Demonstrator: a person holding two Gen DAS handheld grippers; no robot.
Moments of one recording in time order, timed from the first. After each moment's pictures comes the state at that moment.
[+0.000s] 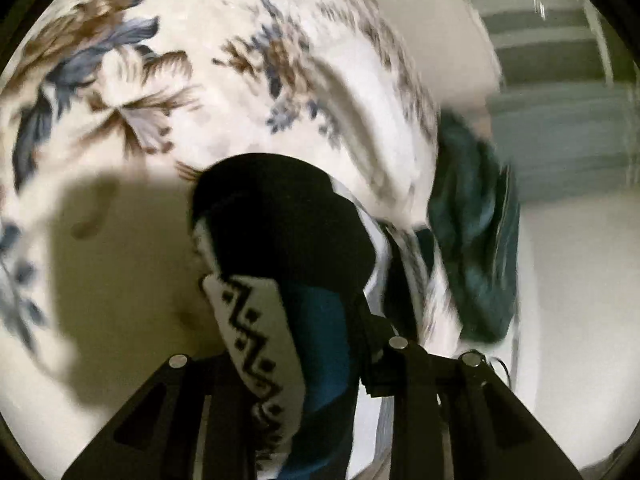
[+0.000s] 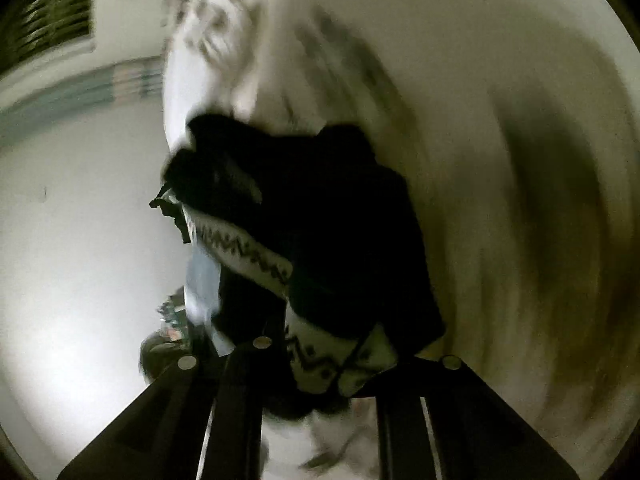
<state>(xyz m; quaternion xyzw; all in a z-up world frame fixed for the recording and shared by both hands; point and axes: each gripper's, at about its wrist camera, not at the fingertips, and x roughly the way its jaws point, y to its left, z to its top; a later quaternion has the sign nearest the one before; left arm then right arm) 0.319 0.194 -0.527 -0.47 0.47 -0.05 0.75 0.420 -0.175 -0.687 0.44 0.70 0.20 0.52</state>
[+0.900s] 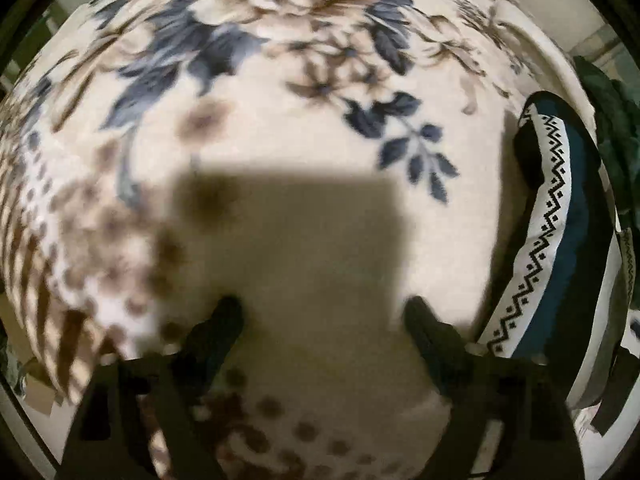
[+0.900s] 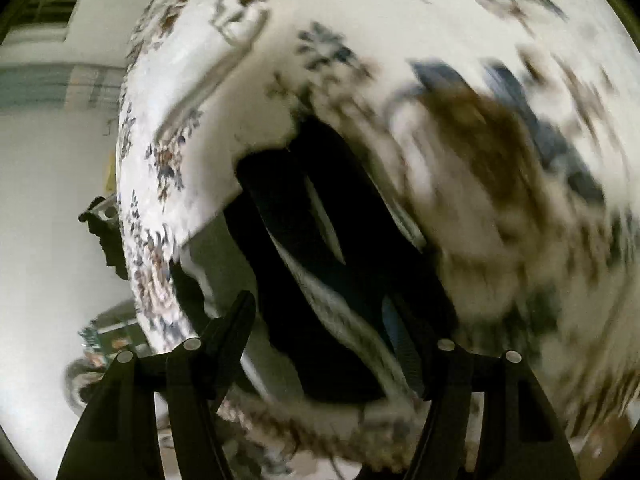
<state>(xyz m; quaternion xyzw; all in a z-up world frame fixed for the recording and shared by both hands) 0.173 0.234 -0.594 -0.28 0.59 0.17 0.74 0.419 -0.149 -0.574 0.28 0.68 0.10 0.67</state>
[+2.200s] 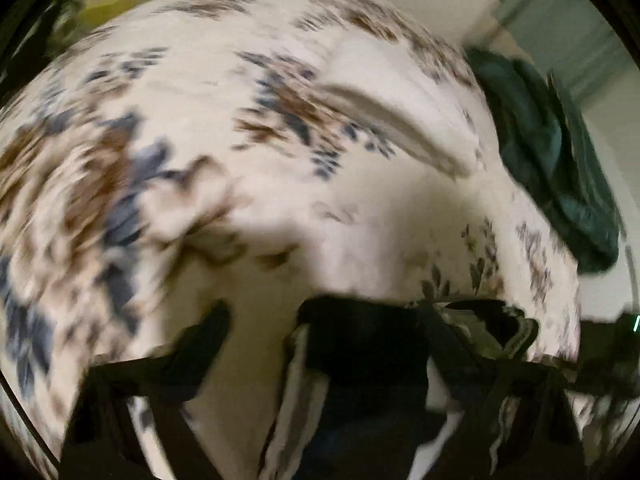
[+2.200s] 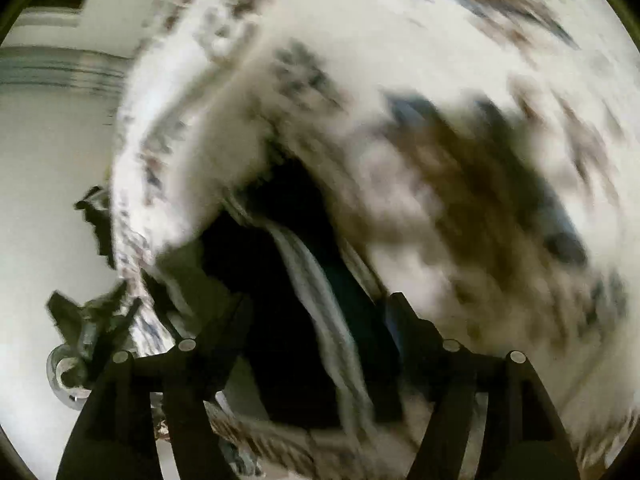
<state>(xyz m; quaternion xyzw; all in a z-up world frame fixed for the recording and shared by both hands) 0.374 0.183 -0.527 -0.22 0.53 0.01 0.82 0.437 -0.158 -0.605 0.25 0.67 0.14 0.68</state>
